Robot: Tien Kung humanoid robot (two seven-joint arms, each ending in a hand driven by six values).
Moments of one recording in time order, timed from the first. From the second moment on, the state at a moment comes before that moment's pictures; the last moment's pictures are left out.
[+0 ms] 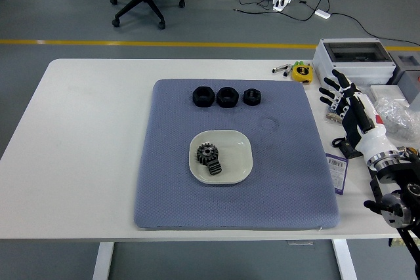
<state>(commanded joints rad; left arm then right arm) -0.16 0.13 -0.65 -0.21 0.91 0.20 0.15 0.28 -0.27 1.18 1.32 -0.87 -0.15 0.15</state>
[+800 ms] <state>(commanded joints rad) -0.16 0.15 -0.65 -0.21 0.91 0.20 0.15 0.22 -0.29 1.24 1.33 -0.87 -0.16 0.16</state>
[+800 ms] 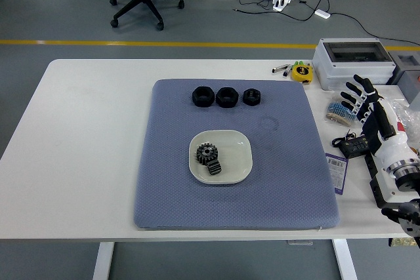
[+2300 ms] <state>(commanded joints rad) -0.15 0.16 -0.56 -0.20 0.78 0.21 0.11 0.19 -0.31 1.23 1.32 -0.75 -0.32 0.17</state>
